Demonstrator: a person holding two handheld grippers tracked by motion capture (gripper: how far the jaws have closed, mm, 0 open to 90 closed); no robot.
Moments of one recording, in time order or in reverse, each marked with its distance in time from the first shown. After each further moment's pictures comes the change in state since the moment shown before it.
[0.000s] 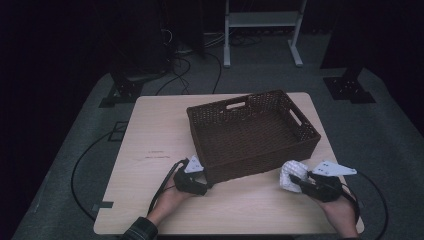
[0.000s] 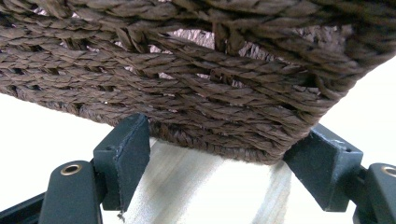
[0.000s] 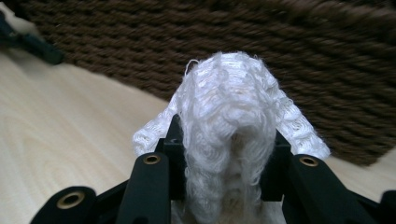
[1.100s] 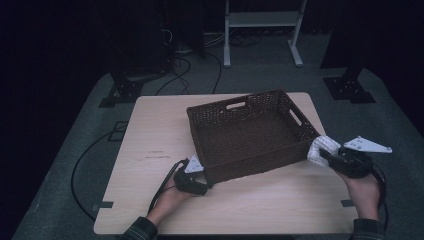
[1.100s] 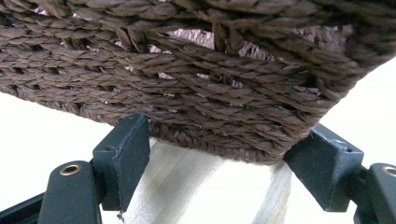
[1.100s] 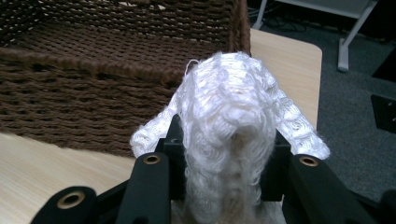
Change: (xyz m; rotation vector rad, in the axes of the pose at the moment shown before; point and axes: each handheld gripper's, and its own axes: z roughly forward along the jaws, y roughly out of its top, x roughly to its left) left arm 0.000 0.000 0.000 0.000 0.003 -0.002; right arm -0.079 0.021 -0.027 -0.045 -0.221 0.106
